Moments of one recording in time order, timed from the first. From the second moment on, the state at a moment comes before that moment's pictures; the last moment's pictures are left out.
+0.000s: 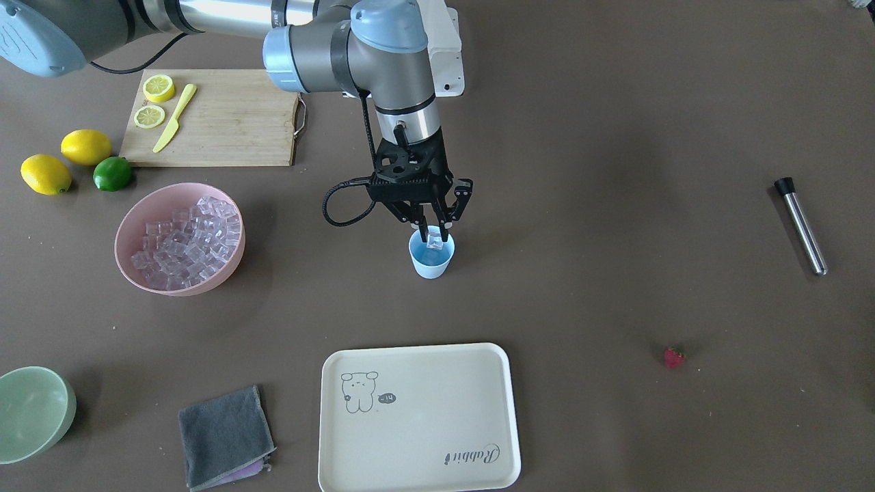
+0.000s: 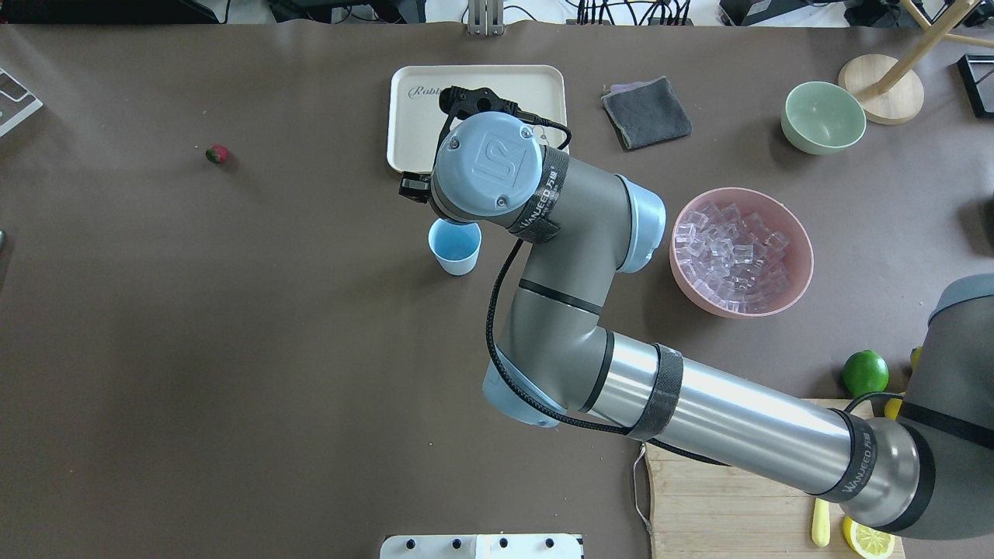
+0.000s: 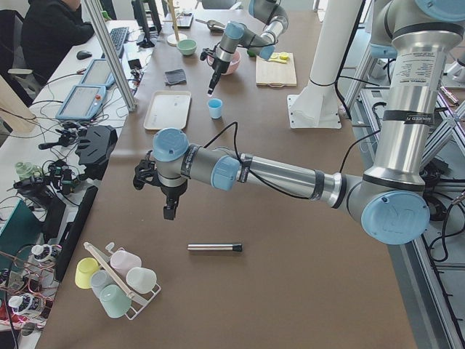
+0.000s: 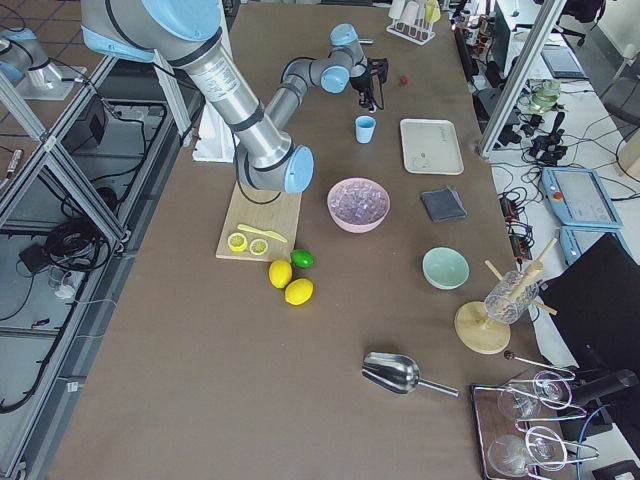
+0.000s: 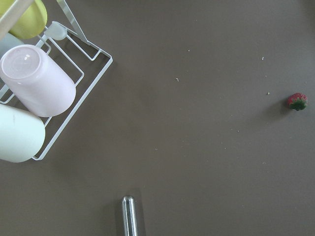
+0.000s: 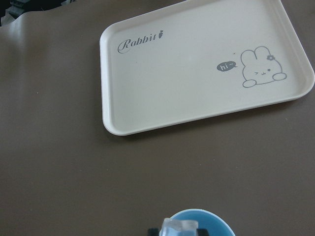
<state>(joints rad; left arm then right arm) -1.53 -1.69 -1.66 -1.67 -2.40 -0.17 0.52 -0.68 1.51 -1.39 1.60 1.41</state>
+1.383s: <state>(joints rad) -1.52 -1.68 -1.65 -1.67 -2.40 -0.17 0.76 -0.93 1.66 -1.39 1.96 0.66</state>
